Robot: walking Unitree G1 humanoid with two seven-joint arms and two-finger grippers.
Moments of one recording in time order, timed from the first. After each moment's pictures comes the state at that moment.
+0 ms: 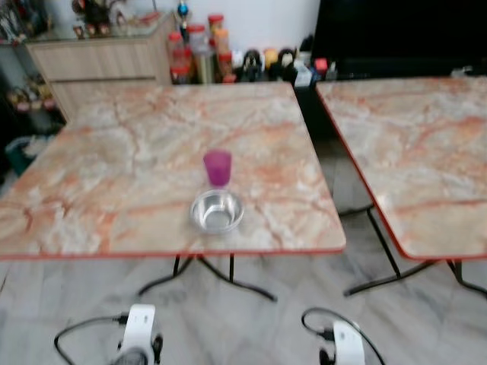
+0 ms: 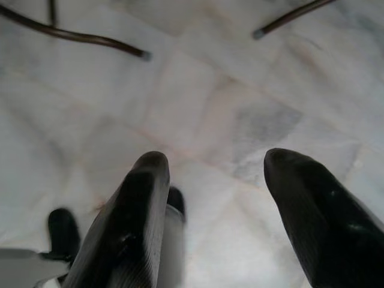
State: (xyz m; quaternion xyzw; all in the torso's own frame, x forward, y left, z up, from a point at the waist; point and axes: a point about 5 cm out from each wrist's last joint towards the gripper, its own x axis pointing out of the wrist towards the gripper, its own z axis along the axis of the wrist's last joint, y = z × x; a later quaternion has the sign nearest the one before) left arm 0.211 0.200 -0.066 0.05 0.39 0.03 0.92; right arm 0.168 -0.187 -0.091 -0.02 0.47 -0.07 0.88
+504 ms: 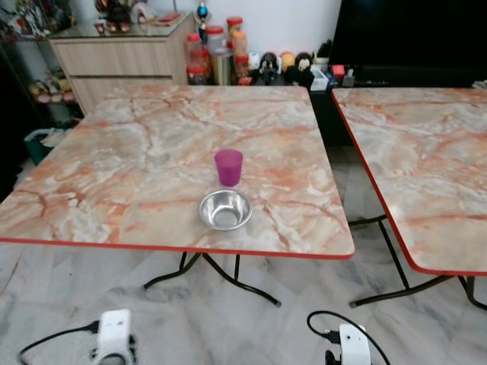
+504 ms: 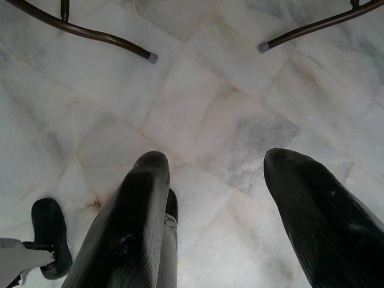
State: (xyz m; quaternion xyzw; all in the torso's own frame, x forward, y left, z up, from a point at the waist) left arm 0.191 0.268 -0.054 0.09 0.35 0.26 0.89; right arm 0.166 -0.189 -0.091 -0.02 0.47 -0.07 0.88
